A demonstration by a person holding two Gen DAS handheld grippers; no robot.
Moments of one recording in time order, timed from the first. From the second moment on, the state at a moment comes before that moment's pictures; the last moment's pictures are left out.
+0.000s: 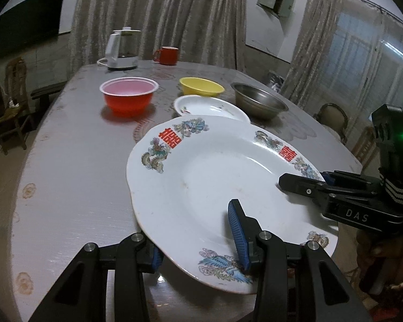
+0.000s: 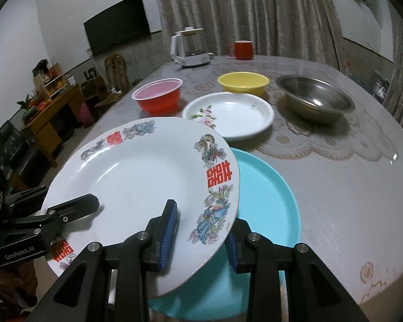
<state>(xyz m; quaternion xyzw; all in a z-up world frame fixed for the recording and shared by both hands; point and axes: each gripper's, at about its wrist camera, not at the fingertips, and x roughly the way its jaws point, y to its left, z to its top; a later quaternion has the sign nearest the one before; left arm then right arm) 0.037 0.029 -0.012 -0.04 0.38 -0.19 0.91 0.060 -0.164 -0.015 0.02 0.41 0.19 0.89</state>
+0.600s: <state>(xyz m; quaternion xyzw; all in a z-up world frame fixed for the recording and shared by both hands) 0.047 -0.018 -0.032 -0.01 0.42 -0.23 0.88 0.051 -0.213 -0.036 0.05 0.45 0.14 0.88</state>
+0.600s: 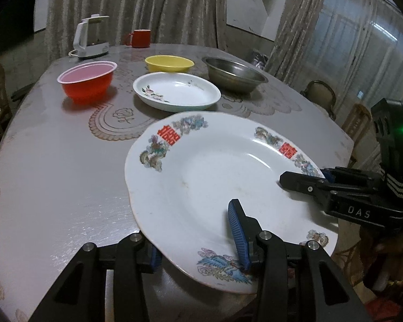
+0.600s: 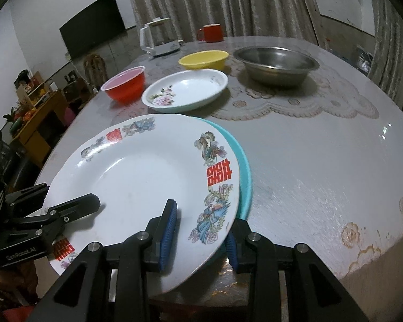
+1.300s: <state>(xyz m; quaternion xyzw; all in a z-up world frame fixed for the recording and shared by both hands) 0.047 -0.026 -0.035 0.01 0.43 -0.24 0.87 0.056 -0.227 -0.024 0.04 0.44 0.11 0.89</state>
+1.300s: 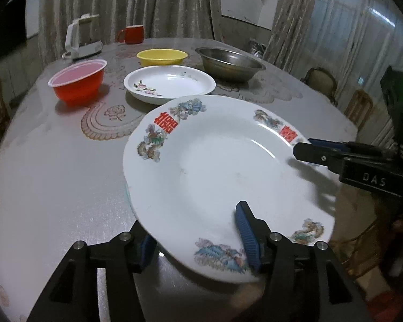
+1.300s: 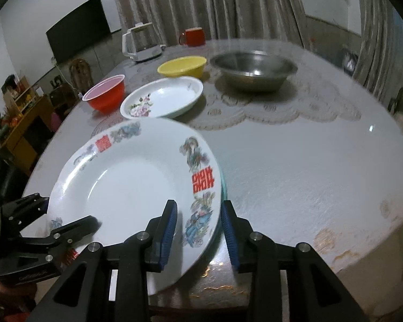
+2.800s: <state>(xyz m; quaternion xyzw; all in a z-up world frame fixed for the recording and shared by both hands) 0.043 0.018 -0.018 -0.06 0.43 -0.21 0.87 0.057 -0.232 -0.028 0.08 0.46 0.11 0.88</state>
